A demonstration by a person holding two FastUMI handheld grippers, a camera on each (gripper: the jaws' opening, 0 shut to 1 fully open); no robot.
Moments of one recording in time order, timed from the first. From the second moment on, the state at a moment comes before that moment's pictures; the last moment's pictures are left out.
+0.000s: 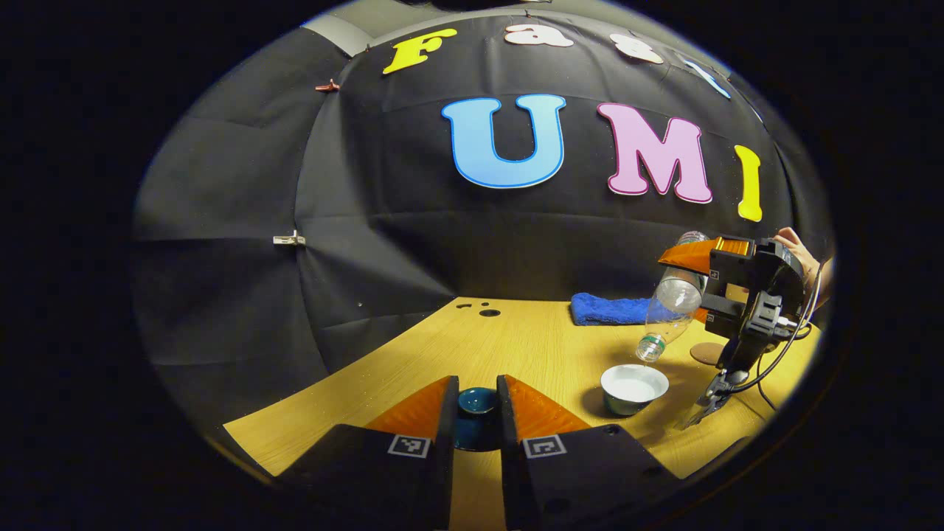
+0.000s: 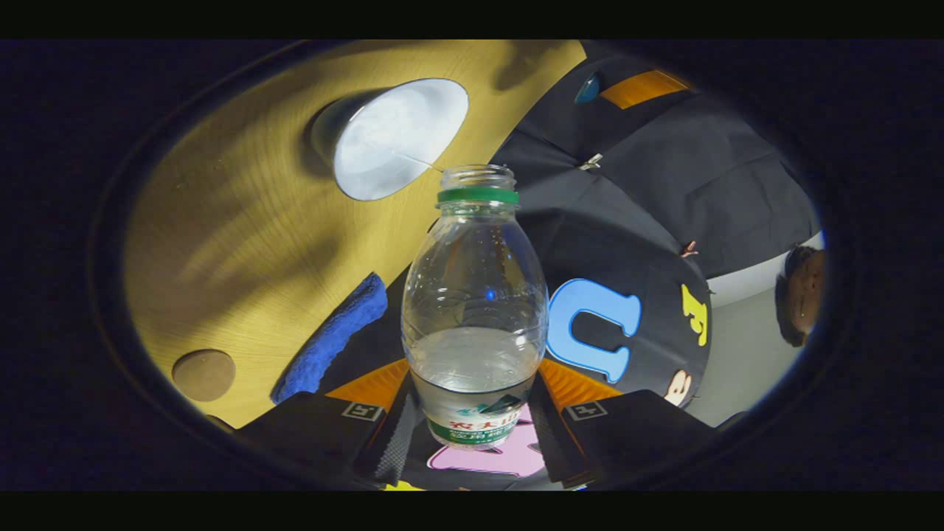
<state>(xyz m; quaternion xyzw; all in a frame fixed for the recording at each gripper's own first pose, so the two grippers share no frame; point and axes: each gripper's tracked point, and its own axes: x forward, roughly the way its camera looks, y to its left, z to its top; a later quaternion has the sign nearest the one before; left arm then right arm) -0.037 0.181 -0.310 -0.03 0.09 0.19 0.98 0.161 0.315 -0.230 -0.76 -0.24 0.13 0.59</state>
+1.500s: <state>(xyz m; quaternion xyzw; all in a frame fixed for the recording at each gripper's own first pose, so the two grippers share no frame) 0.054 0.083 -0.283 -0.03 0.10 0.10 0.99 0.146 0.310 -0.266 0.09 0.08 0.23 0.97</state>
